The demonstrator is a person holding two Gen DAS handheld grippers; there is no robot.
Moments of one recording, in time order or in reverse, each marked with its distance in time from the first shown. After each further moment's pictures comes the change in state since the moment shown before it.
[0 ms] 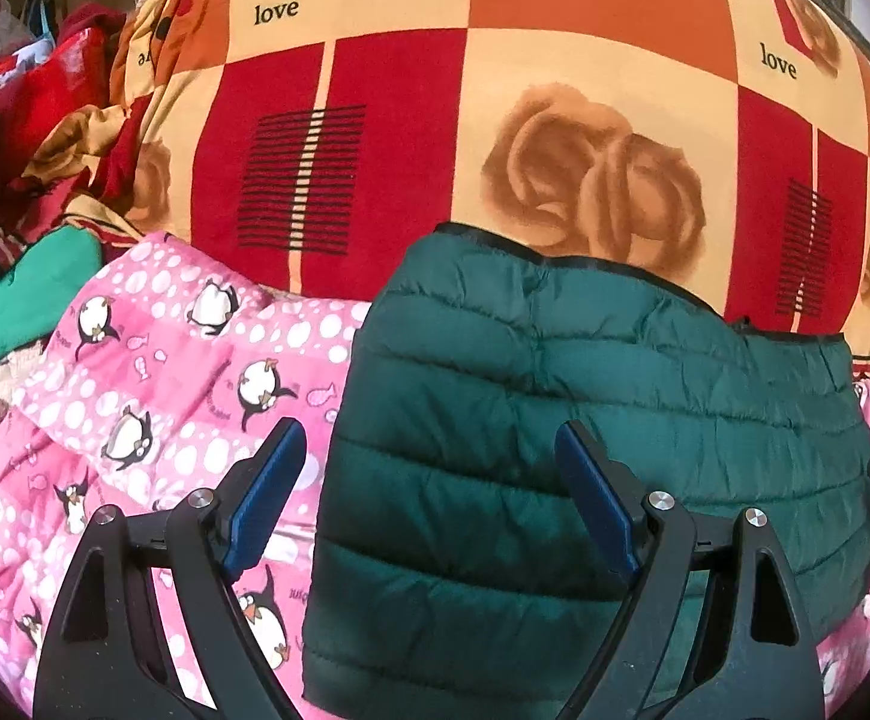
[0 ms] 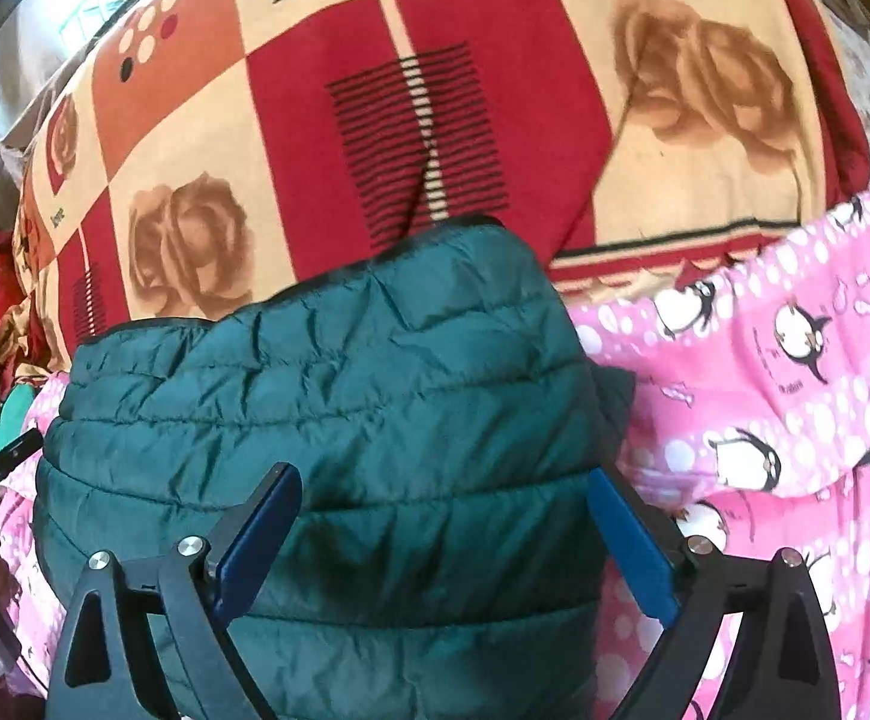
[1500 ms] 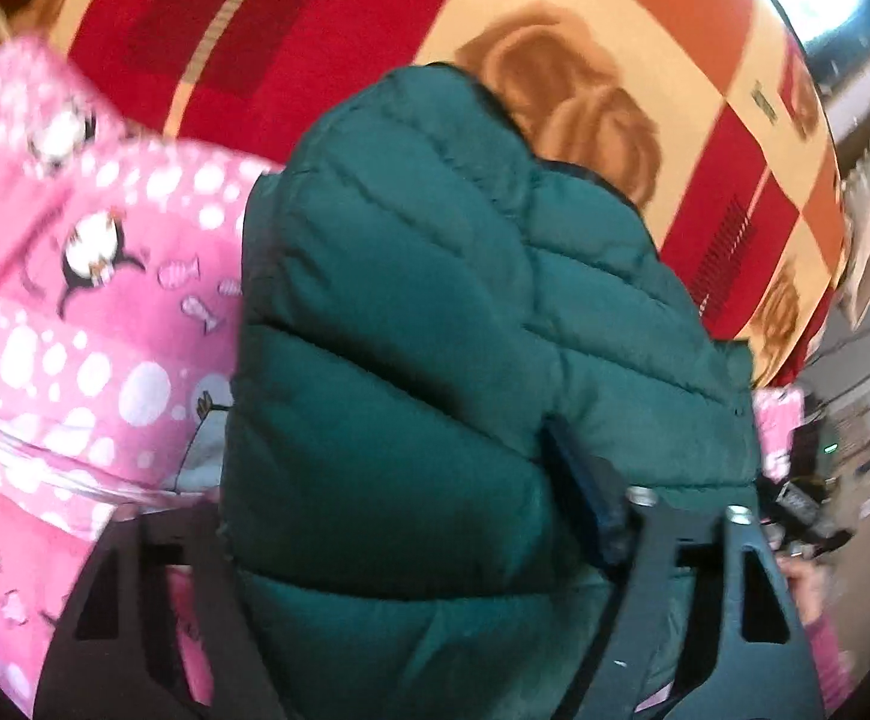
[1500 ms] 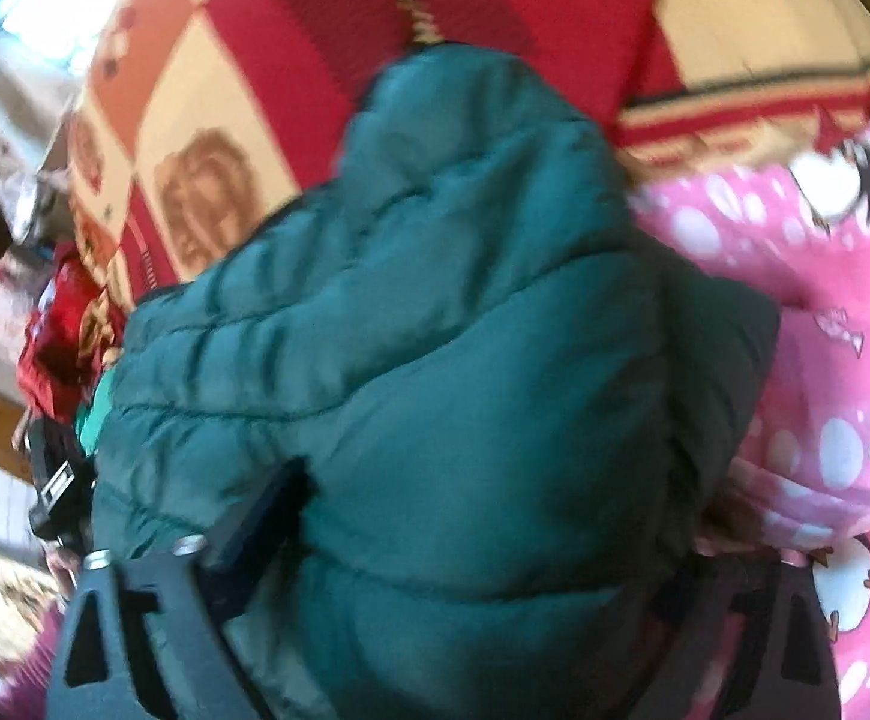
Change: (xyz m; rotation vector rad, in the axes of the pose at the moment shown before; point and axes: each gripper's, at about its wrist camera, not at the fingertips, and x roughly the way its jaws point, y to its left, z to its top) left arm 0.061 0.024 -0.019 -0.175 0.181 -0.450; right arm 0.076 -0.039 -0.006 0.043 0.177 0.356
